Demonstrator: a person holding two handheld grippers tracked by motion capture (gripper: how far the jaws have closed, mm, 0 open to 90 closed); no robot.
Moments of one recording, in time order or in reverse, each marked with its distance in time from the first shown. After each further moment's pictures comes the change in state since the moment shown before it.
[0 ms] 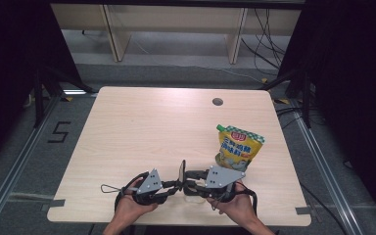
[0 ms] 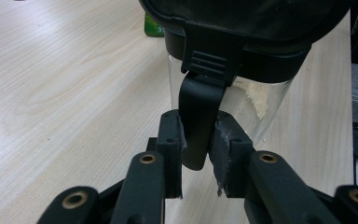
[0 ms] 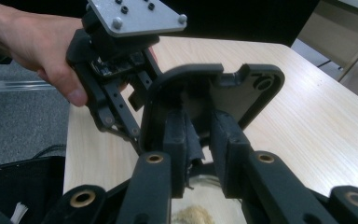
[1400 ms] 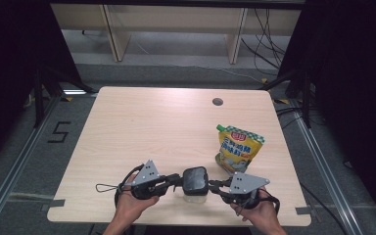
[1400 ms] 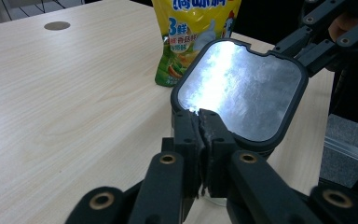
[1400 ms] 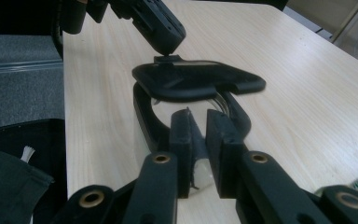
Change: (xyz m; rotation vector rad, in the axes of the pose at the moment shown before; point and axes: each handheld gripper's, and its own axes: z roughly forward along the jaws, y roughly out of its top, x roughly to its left) left arm -0.003 0.036 -0.019 -0.111 0.030 -0.111; right arm -0.007 -0.042 -0.048 0.082 -0.043 0.043
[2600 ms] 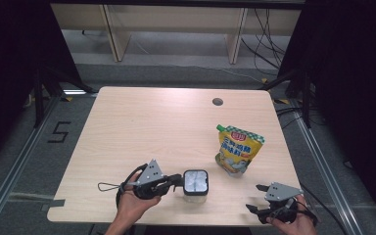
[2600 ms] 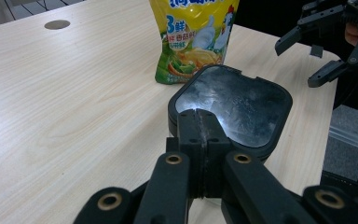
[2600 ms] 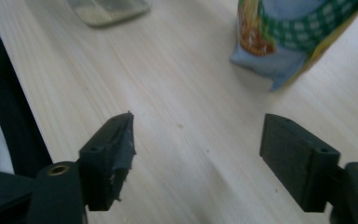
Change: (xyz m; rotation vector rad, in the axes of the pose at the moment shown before) left arm -0.007 0.007 0.003 0.033 0.015 0.001; right arm -0.016 -0.082 -0.073 0.270 -0.155 0.151
